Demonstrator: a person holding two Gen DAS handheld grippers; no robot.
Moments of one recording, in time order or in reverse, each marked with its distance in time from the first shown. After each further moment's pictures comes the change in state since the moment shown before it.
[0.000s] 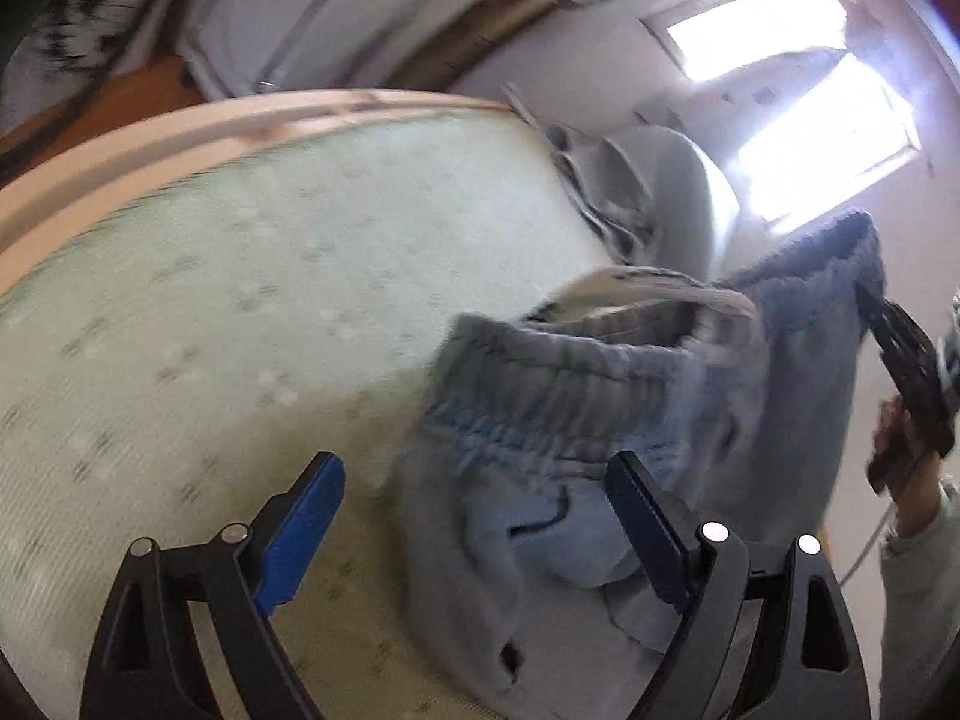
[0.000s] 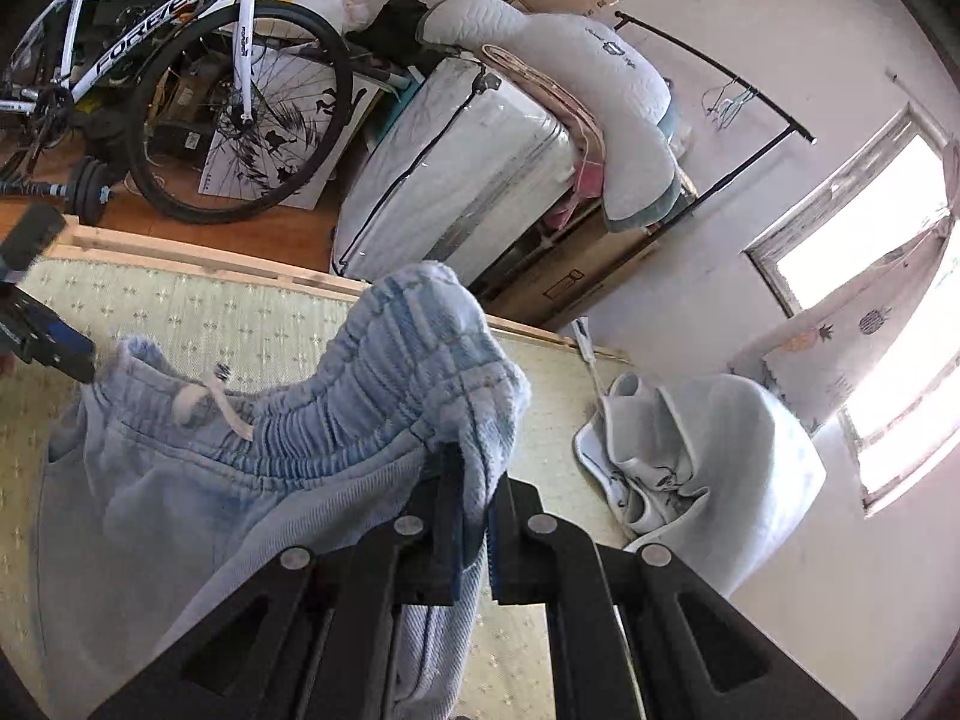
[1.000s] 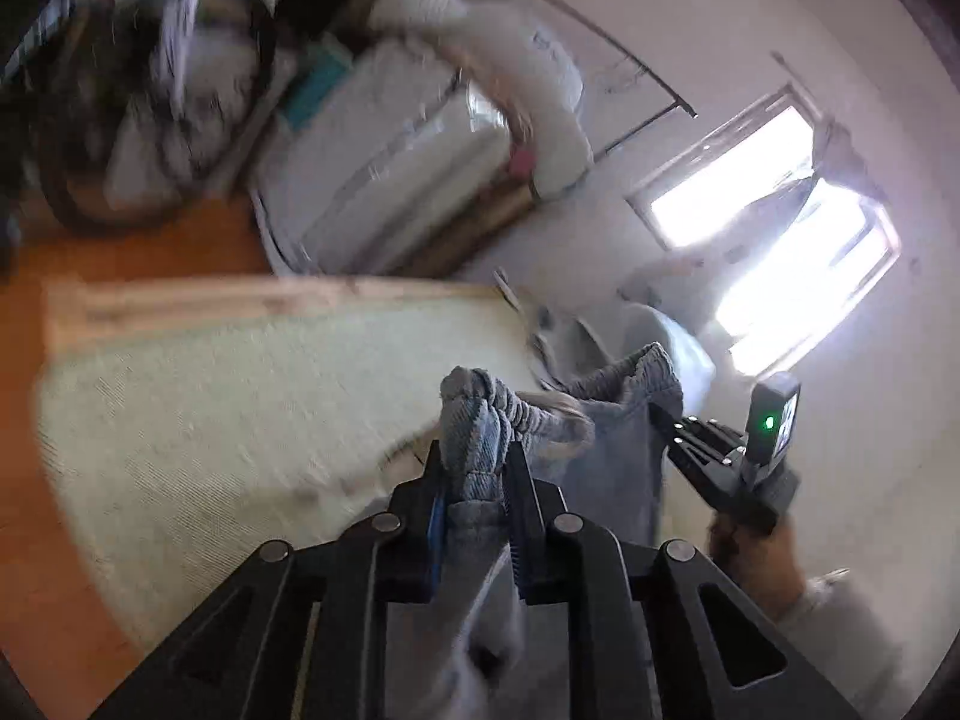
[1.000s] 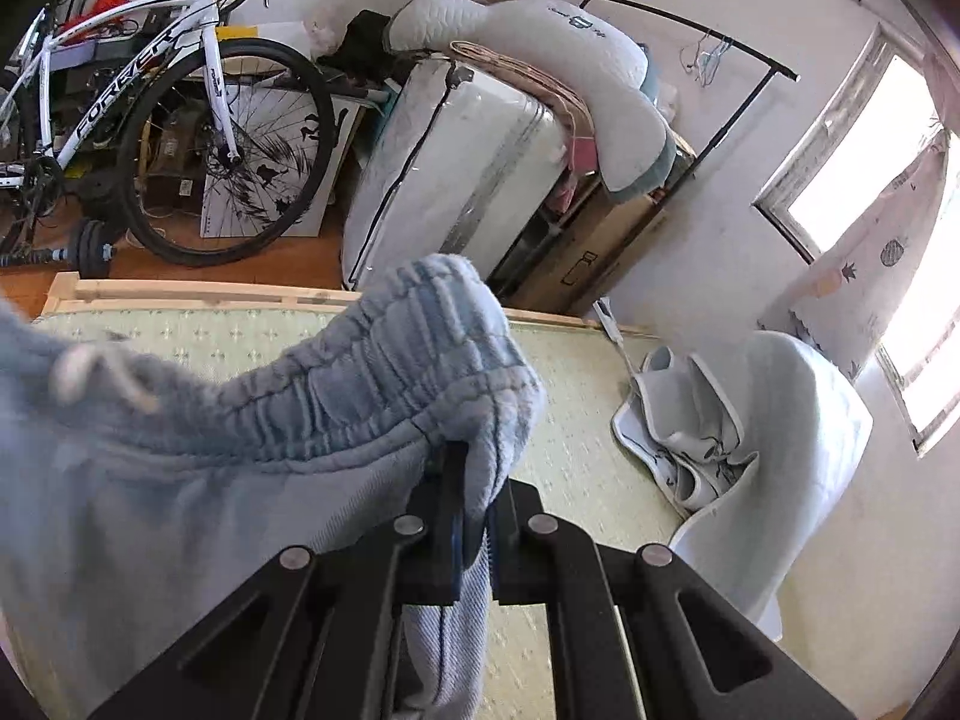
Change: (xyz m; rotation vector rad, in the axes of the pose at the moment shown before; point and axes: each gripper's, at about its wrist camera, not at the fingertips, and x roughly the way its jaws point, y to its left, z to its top) left arm -0.136 -0.156 -0.076 -0.105 -0.508 0.163; right arm 0.023 -0.008 -0.016 0.150 -0.012 0.070
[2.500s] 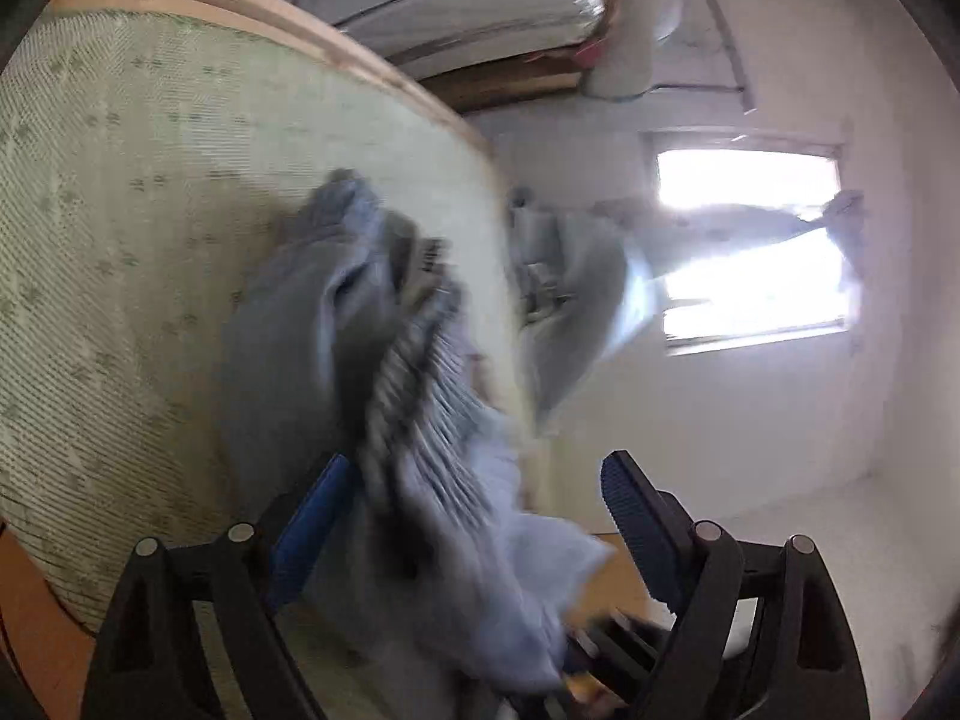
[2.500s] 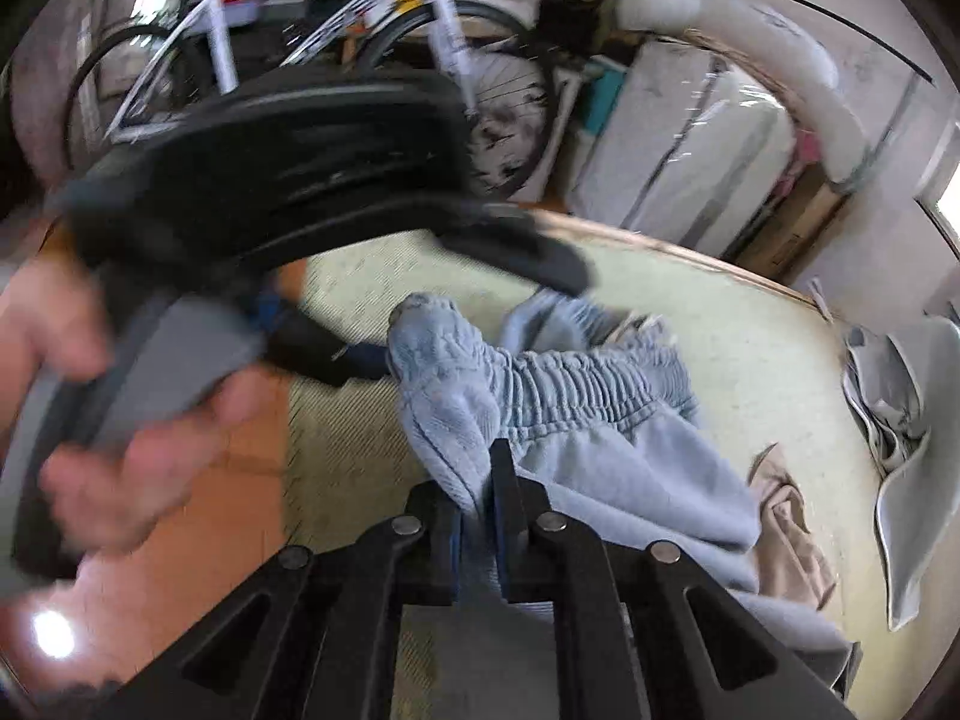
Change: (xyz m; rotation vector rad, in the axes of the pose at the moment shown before) left arm 0.056 0.130 -0.067 -0.332 0.418 -0.280; right arm -0.098 0.305 -0.081 -0.067 0.052 0.385
